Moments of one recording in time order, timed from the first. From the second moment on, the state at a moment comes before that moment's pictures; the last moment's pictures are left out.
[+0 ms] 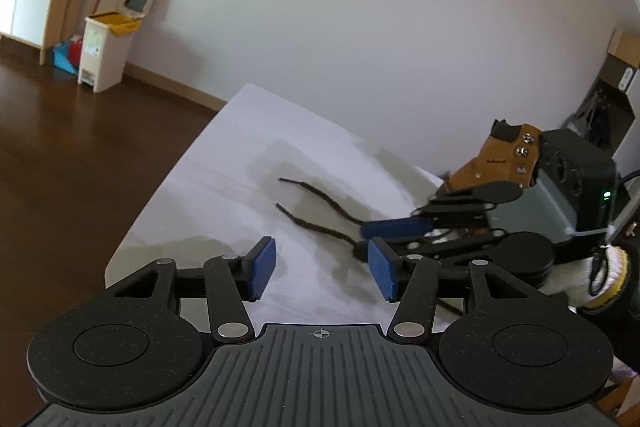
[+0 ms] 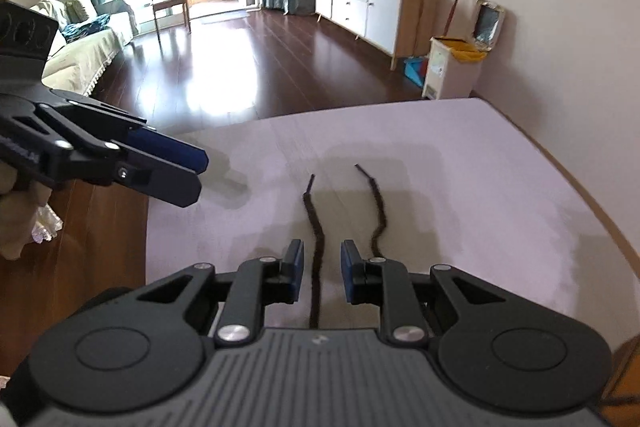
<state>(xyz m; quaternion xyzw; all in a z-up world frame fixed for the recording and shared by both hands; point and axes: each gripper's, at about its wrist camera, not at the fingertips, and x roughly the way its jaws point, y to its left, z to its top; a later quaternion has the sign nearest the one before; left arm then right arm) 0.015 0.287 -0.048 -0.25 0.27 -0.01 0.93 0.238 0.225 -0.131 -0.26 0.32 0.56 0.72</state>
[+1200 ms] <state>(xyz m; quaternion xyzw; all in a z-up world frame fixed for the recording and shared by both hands) 0.089 0.145 -0.058 -0.49 0.30 -0.25 0.78 0.083 -0.031 -0.091 -0.28 0.02 0.45 0.85</state>
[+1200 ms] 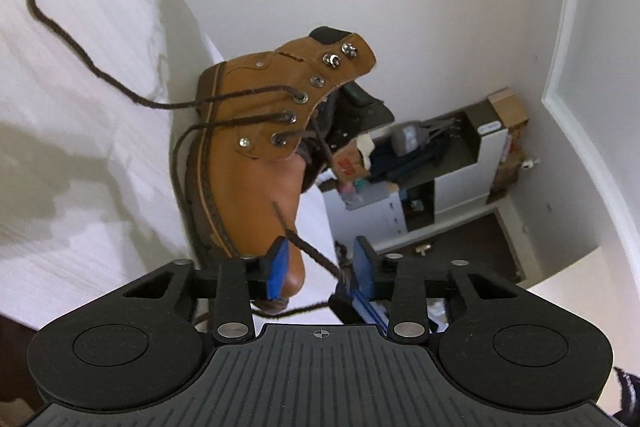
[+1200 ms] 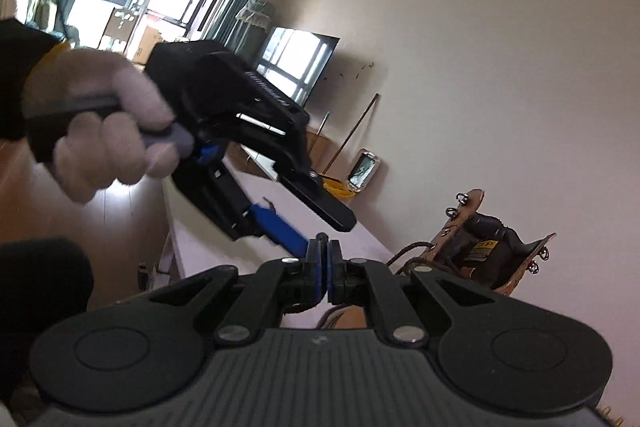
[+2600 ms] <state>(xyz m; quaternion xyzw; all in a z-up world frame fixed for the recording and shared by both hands) 0.203 0.007 0.052 0.32 0.29 -0.28 0.86 0.215 -0.129 -0.086 0.05 0.16 0.31 0.93</state>
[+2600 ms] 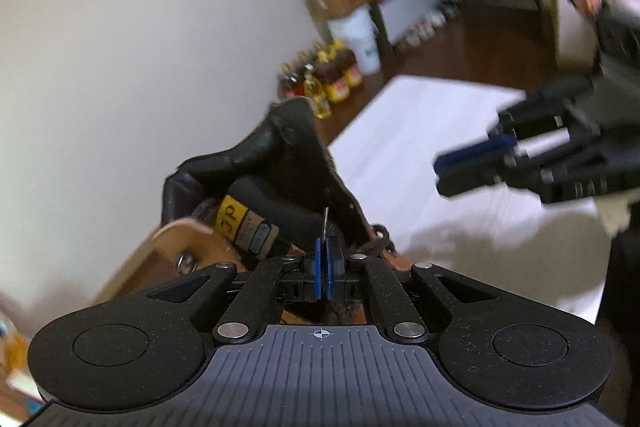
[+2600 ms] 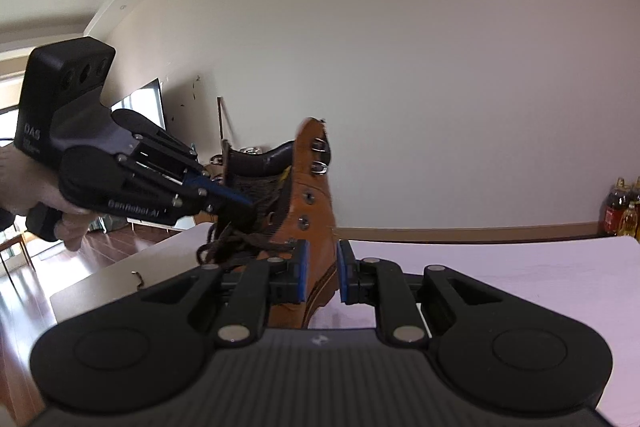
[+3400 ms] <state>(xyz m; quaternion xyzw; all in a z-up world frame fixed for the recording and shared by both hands) 0.190 -0.033 0.045 0.49 0.27 -0.34 0.76 0.254 -0.132 -0.091 0.03 0.16 0.36 0.92</state>
